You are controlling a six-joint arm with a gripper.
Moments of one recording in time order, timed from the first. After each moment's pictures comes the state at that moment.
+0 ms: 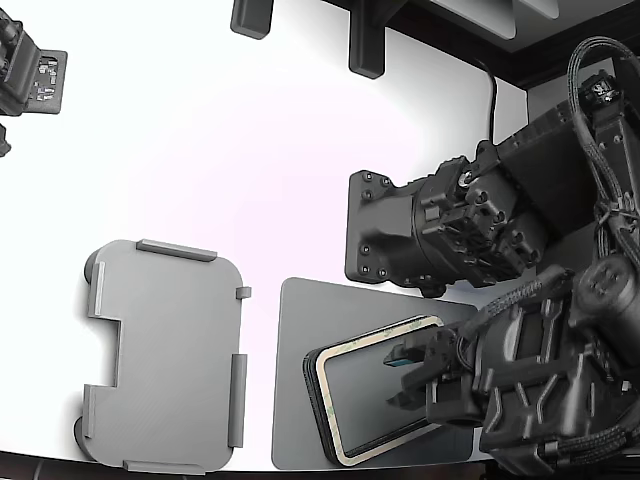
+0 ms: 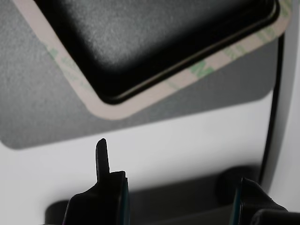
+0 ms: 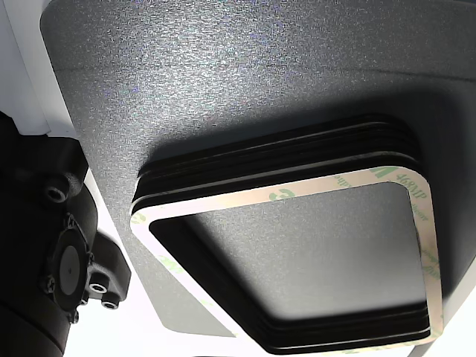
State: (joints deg) arm 60.7 118.4 109.5 92.2 4.9 -112.0
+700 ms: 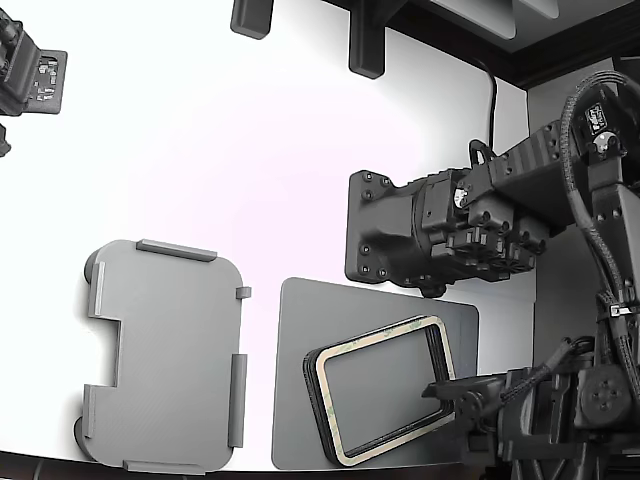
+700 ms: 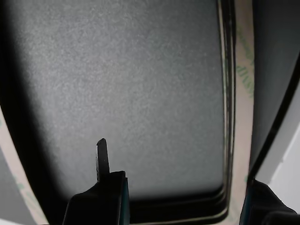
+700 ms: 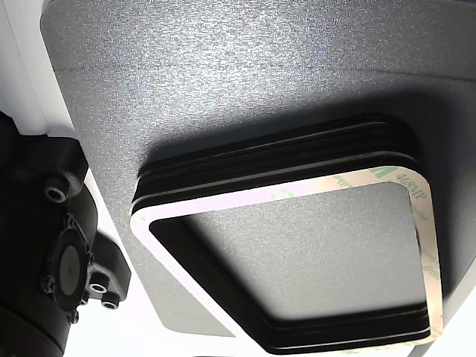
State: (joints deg) arm 81.7 104.8 104.1 93.2 2.6 -109.0
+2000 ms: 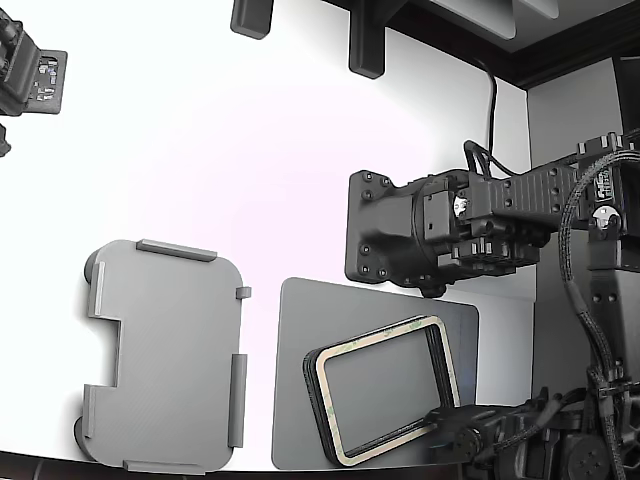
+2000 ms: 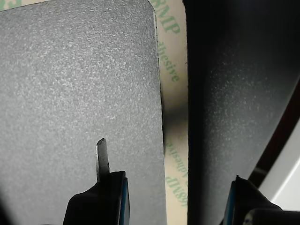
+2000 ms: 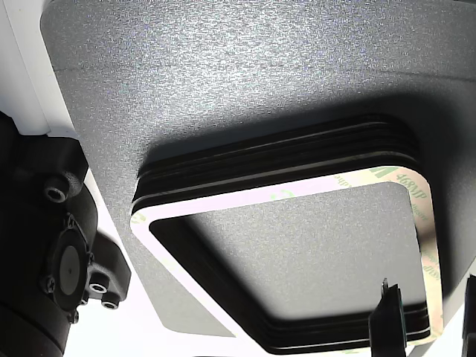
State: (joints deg) arm 91.8 88.3 95.3 91.0 3.5 -101.2
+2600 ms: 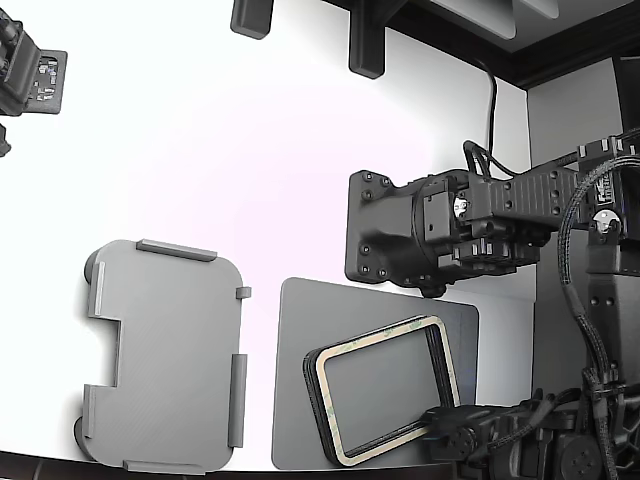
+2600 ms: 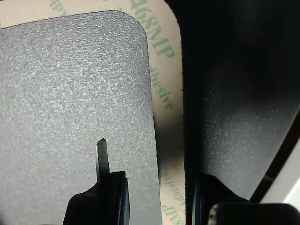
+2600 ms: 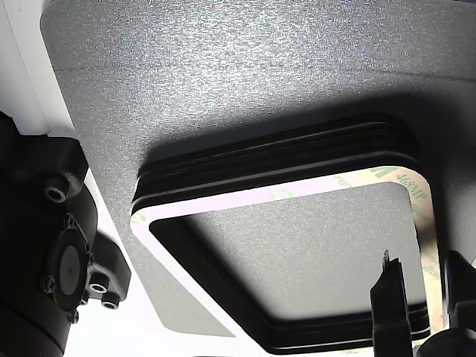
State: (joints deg) arm 92.7 87.8 97.6 87.8 3.5 -99.3
